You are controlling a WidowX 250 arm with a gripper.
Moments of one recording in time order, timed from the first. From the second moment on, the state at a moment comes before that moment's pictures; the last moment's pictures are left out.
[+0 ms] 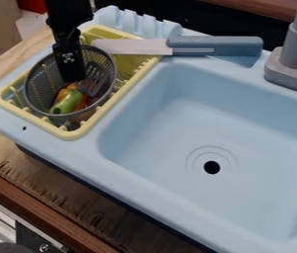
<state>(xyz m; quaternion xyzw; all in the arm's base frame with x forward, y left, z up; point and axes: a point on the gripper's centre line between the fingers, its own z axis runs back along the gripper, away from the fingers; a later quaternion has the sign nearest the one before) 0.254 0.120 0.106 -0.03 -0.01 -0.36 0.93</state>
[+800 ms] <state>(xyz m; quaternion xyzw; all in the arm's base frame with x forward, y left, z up) 0.256 0.123 0.110 -0.05 0.00 -0.38 0.93</state>
